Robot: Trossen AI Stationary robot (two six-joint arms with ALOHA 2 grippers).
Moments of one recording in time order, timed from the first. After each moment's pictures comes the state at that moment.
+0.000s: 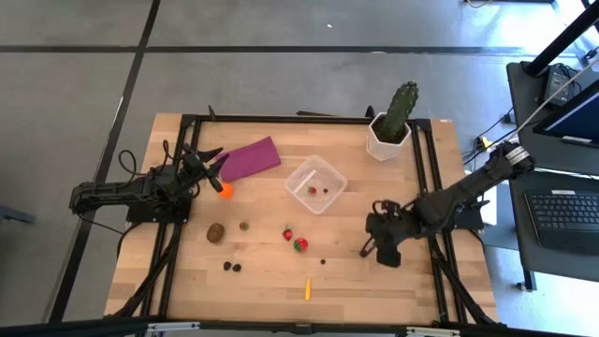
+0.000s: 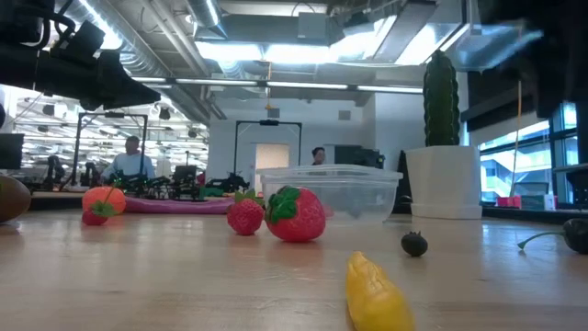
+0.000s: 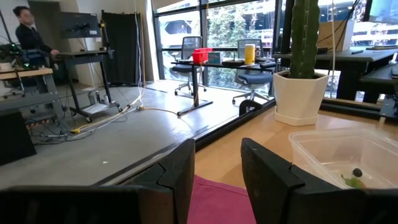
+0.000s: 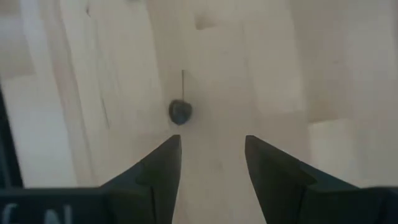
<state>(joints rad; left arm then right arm) 0.10 0.01 0.03 -0.01 -0.68 0.03 0.53 1.29 0.92 -0.87 0.10 0.71</state>
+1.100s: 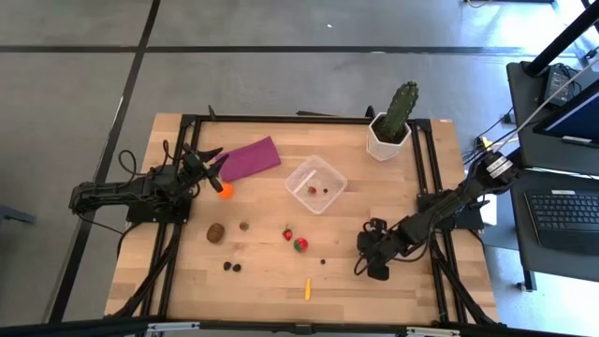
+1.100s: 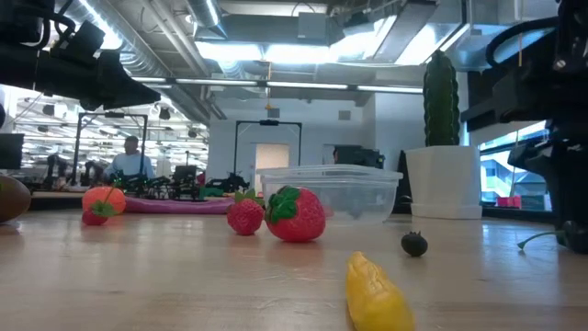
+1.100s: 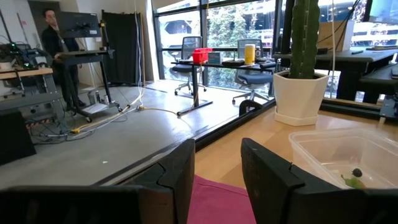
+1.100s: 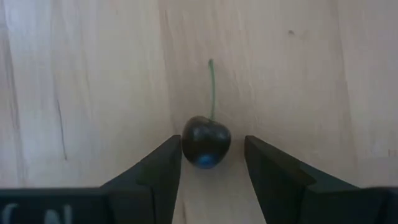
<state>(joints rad) 0.10 0.01 0.03 -0.01 -0.68 0.03 0.61 1.53 0.67 -0.34 0.15 0.73</state>
